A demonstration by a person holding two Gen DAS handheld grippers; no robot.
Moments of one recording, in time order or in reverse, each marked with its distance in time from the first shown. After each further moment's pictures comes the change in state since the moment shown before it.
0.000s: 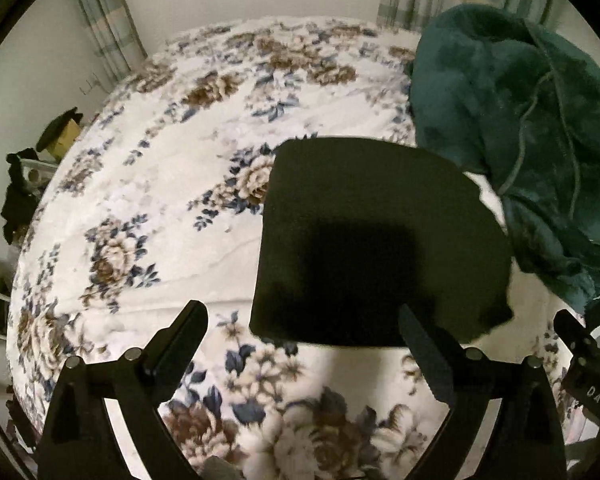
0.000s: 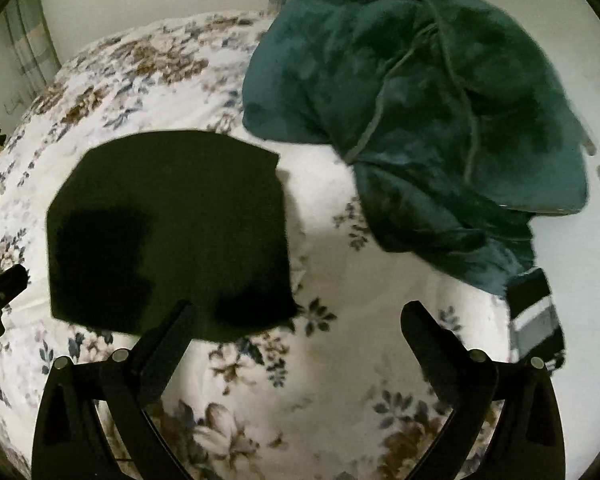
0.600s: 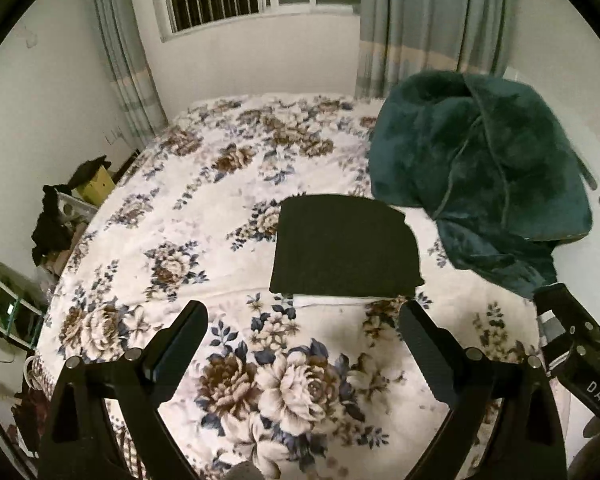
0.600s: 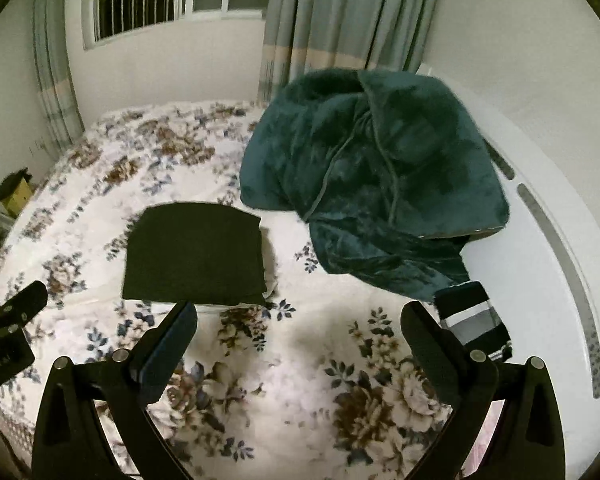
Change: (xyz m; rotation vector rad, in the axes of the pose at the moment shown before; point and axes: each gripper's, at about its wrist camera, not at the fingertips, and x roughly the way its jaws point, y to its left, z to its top) left arm -0.255 -0.014 -0.091 0.029 -0.227 0.000; right arm -0.289 -0.072 -0.100 0.037 -0.269 -0.006
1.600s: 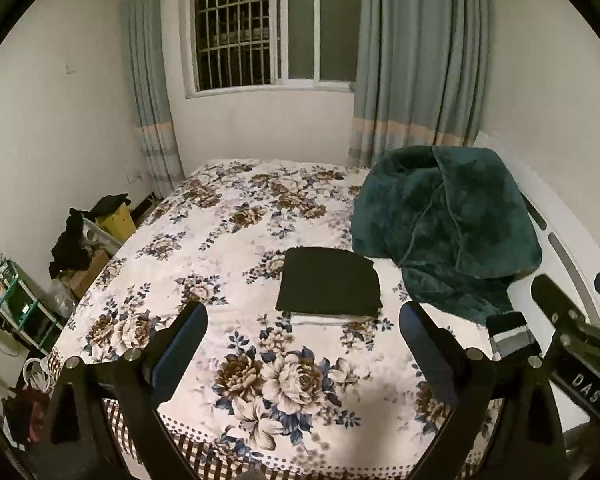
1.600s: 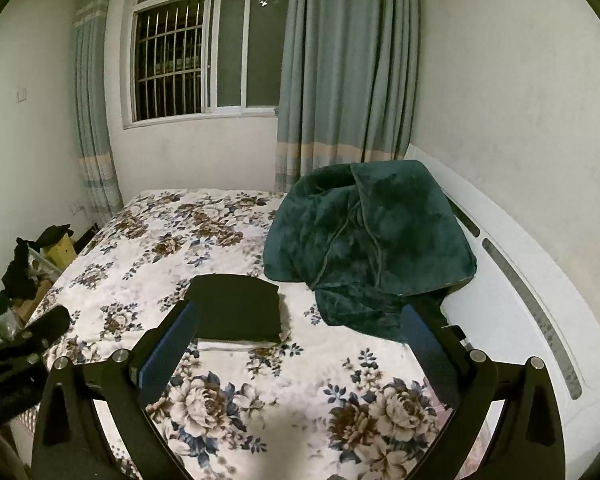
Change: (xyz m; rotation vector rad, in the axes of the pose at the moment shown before) left arm -0.208 0.014 -0.051 -0.047 -0.222 -0.018; right arm -0.300 -0.058 -0.044 0.019 -0.289 0.087
